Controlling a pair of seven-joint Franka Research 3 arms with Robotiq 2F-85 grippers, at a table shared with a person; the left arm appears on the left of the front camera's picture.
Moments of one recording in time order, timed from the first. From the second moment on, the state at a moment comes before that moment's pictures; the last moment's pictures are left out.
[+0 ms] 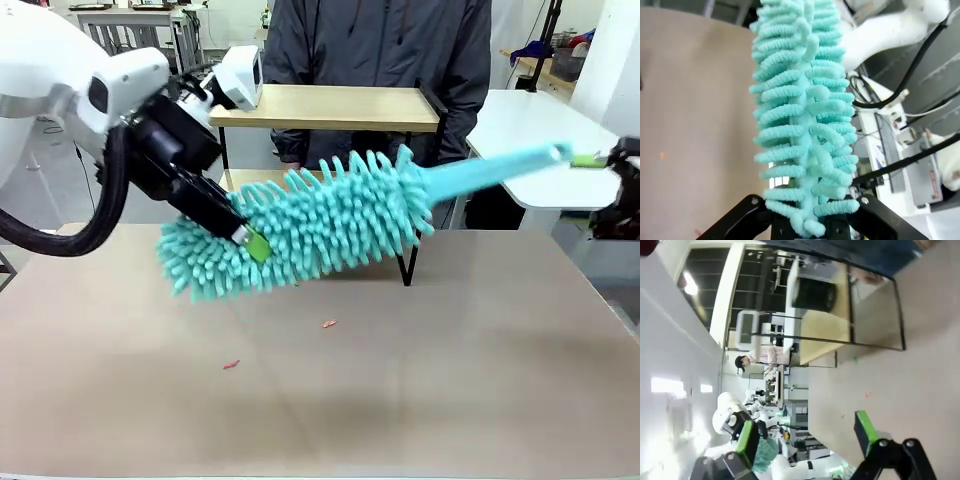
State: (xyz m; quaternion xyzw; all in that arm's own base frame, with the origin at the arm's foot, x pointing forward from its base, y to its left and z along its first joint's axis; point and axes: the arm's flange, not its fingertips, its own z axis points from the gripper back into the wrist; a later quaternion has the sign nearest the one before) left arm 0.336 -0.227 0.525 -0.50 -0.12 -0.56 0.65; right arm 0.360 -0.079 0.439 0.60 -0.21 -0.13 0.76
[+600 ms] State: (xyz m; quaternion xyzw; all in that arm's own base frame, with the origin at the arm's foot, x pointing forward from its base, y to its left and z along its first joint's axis) left arm 0.323 0.016 0.637 -0.56 -0.40 -0.29 0.67; right arm 0.351 -0.077 0.467 0.59 -0.24 -0.10 0.76
